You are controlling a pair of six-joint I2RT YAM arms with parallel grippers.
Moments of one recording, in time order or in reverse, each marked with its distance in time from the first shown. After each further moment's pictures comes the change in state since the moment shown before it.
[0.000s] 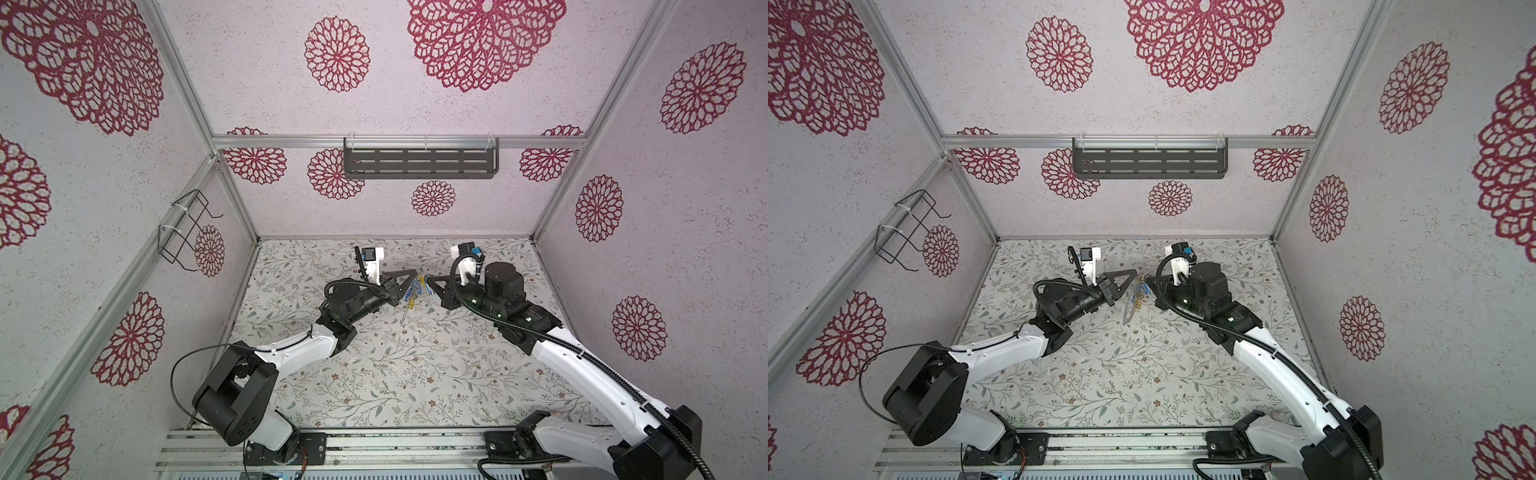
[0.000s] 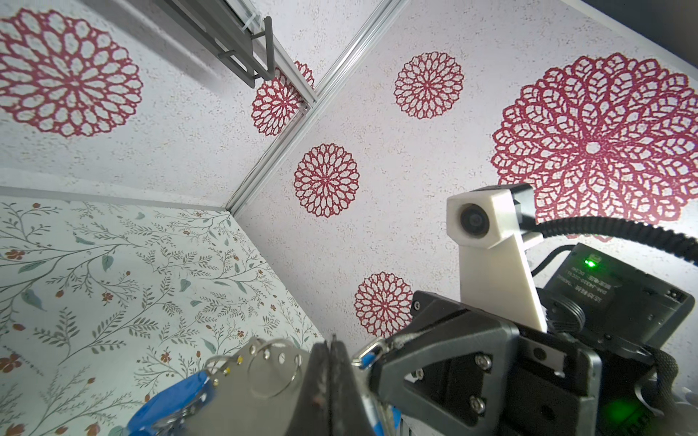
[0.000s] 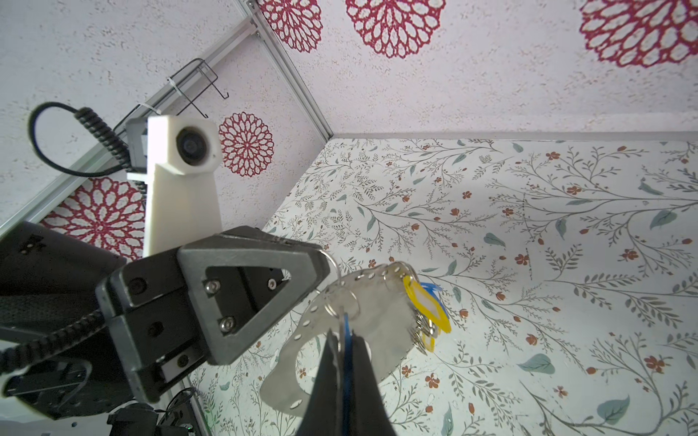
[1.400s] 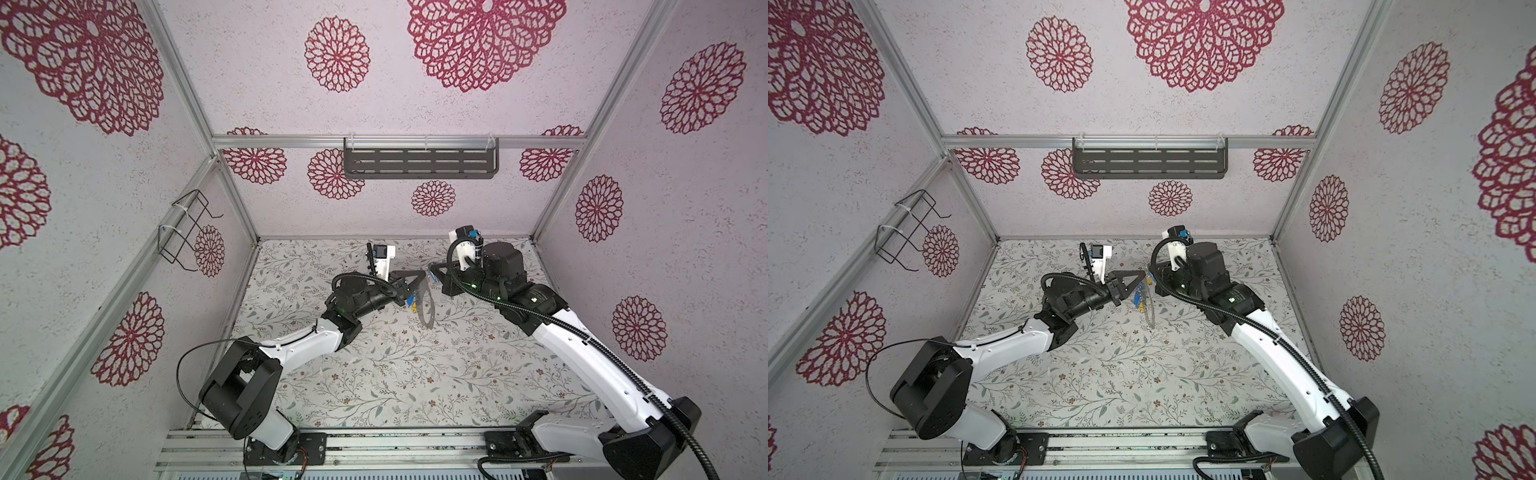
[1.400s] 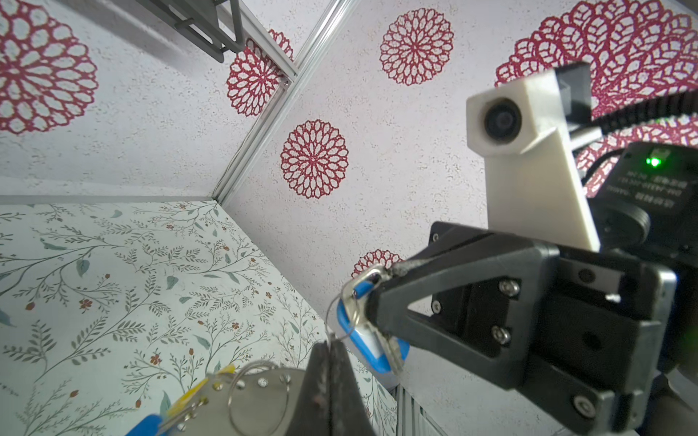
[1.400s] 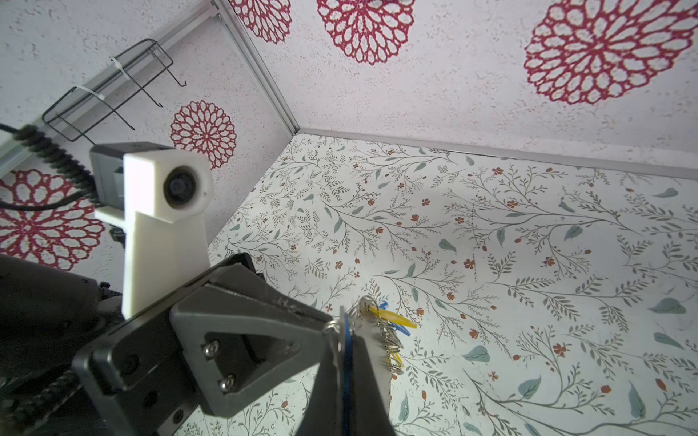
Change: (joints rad) left arm -0.019 0.037 0.078 -0.072 0.090 0.091; right arm 0.006 0.114 0.293 -0.291 0.103 -0.114
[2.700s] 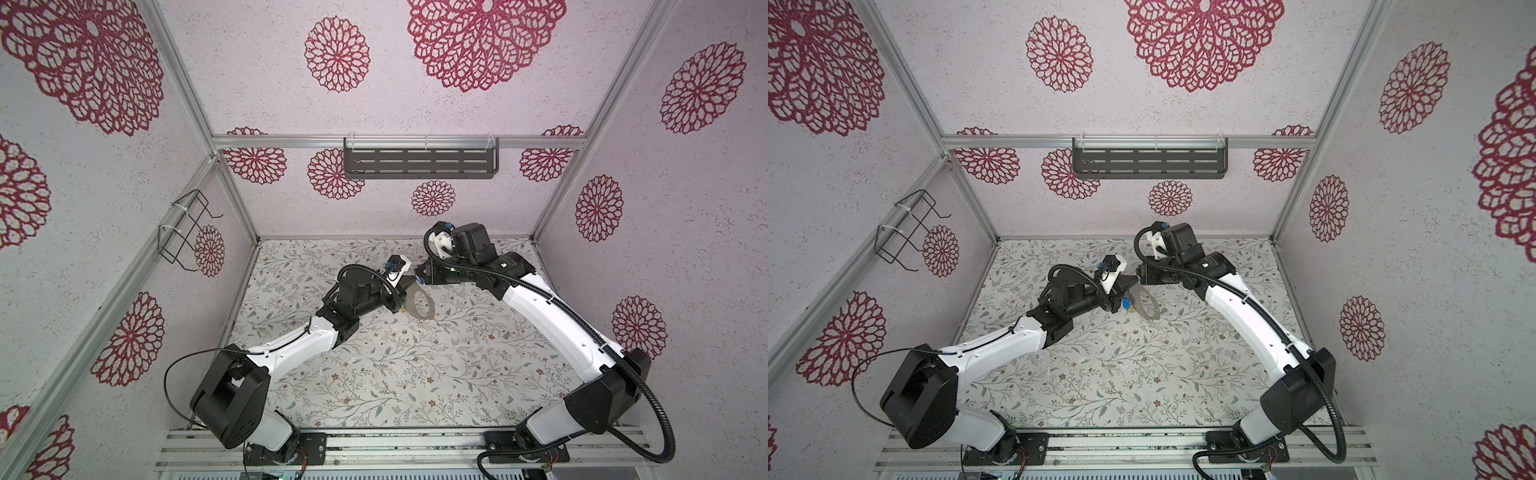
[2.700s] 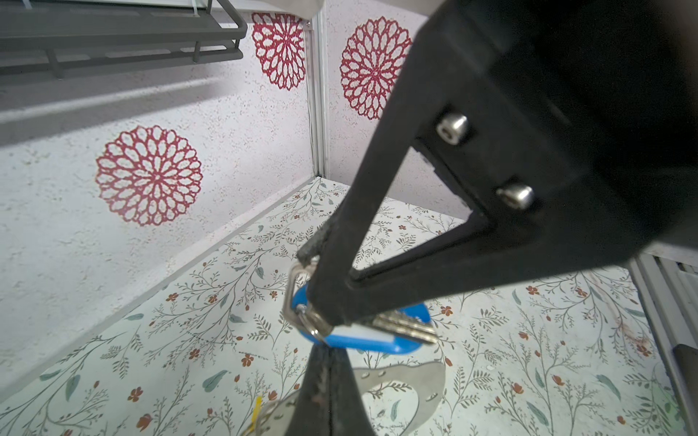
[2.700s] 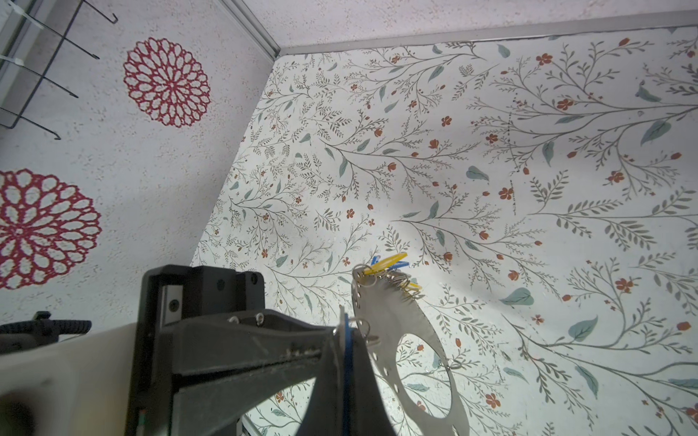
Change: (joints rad) left arm -0.009 -0.057 0.046 -0.384 -0.137 0.809; right arm 0.018 0.277 0.290 -0.284 -0.074 0.122
